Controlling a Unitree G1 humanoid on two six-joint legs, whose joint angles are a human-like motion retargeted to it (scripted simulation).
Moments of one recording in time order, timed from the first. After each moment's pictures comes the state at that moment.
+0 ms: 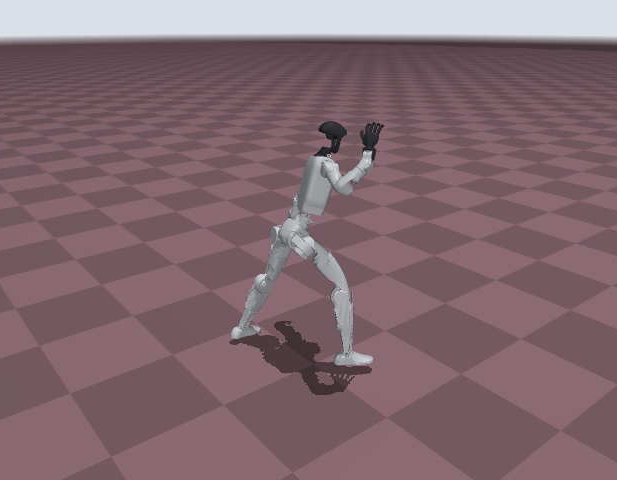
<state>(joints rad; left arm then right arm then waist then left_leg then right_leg) 0.02 0.45 0.30 1.58 -0.01 -0.21 -0.26 -0.23 -1.17 -0.78 -0.24 0.36 -0.59 -0.28 -0.33 -0.01 -0.39 -0.44 0.19 0.30 0.14 -0.19 -0.26 -1.30 -0.48 -0.07 0.54 0.08 0.19</state>
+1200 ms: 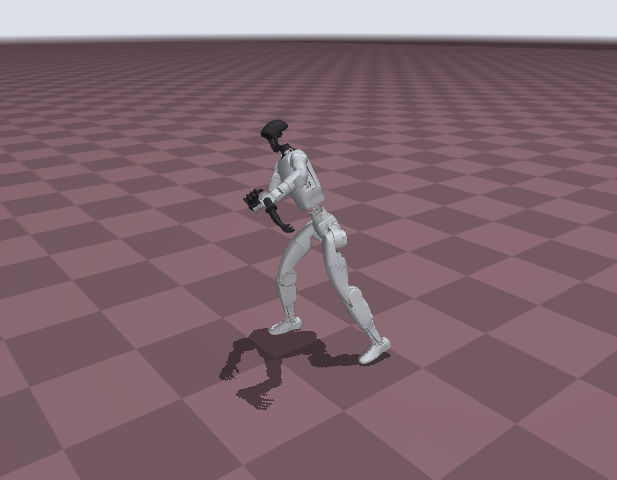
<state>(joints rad) -0.60 1.02 -0.61 0.51 0.90 -0.19 -1.32 -0.95 -0.04 0.73 0.66 -0.64 -0.70 -0.29 0.12 0.14 -0.17 -0.34 0.11 0.20 0.27 -0.16 -0.26 -1.19 -0.13 0.26 0.75 -0.08 -0.09</state>
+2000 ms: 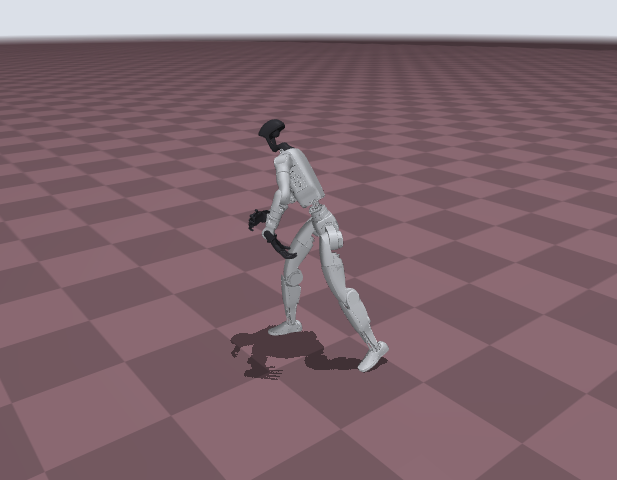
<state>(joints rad) -0.33 0.51 -0.50 0.87 0.67 -0.10 -1.04 -0.72 -0.17 0.77 0.75 -0.10 -0.70 0.26 -0.31 0.32 0.11 -0.23 0.28 0.33 0.23 0.05 -0.26 -0.97 0.04 0.28 0.53 -0.10 0.09</state>
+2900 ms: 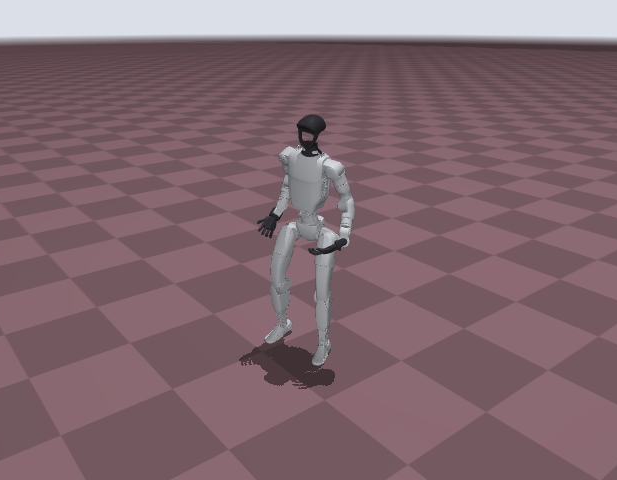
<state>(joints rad) 0.24 0.36 0.01 0.73 -0.58 0.17 -1.01 0.50 -0.18 0.25 0.47 1.06 -0.26 0.43 -0.08 -0.07 -0.27 -0.49 0.06 0.21 0.23 -0.04 0.07 -0.51 -0.17 -0.12 0.38 -0.03 0.05</state>
